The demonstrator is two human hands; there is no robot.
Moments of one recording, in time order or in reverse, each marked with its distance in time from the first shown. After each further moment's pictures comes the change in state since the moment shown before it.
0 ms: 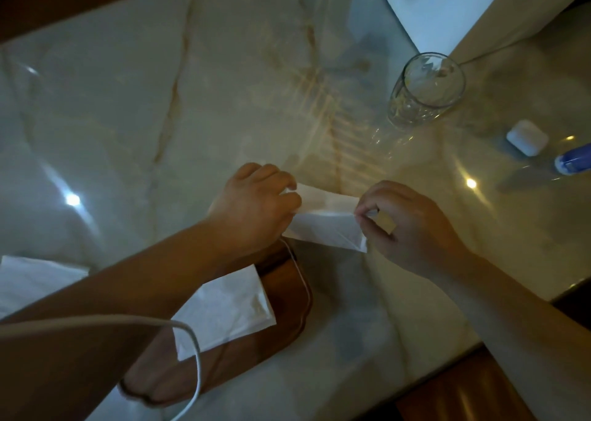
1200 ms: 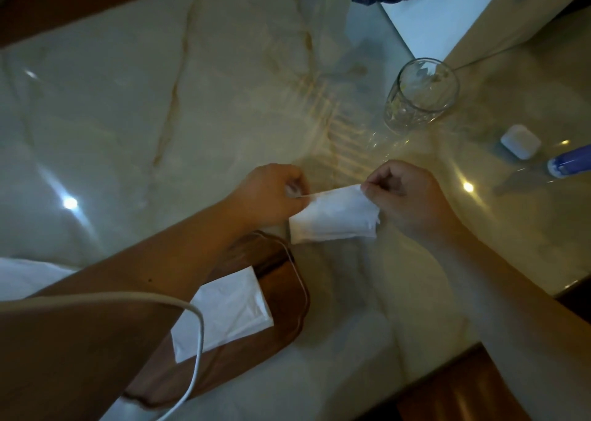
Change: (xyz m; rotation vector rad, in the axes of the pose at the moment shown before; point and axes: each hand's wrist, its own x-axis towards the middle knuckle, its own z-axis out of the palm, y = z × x) left_hand 0.037 -0.001 0.004 -0.748 -0.173 -0.460; right_hand 0.027 0.015 -0.003 0.462 0.048 0.581
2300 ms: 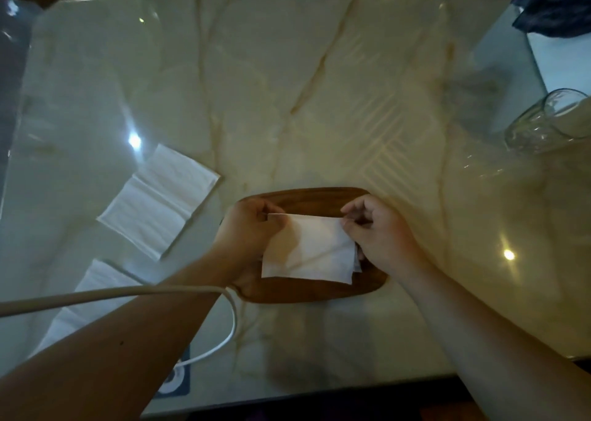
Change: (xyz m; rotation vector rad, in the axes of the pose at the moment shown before) left_hand -0.214 -0.084 0.005 -0.490 0.464 -0.615; right_hand -0.086 -0.041 0.160 -0.129 -0.349 -0.039
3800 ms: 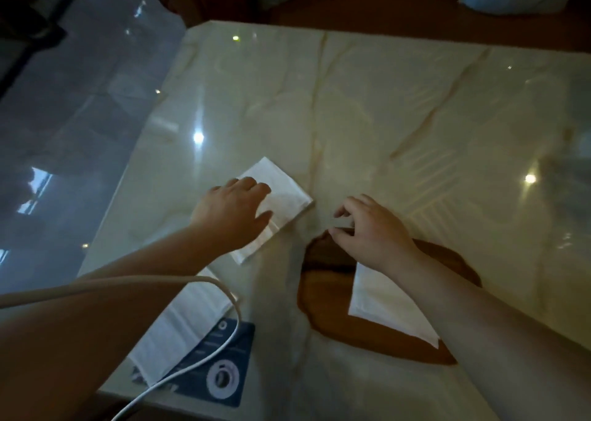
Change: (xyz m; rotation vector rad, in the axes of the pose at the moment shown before) left_hand 0.021 -0.074 -0.144 0.872 0.249 0.276; right_hand 0.063 -0.099 0.103 -0.705 -0.272 -0.403
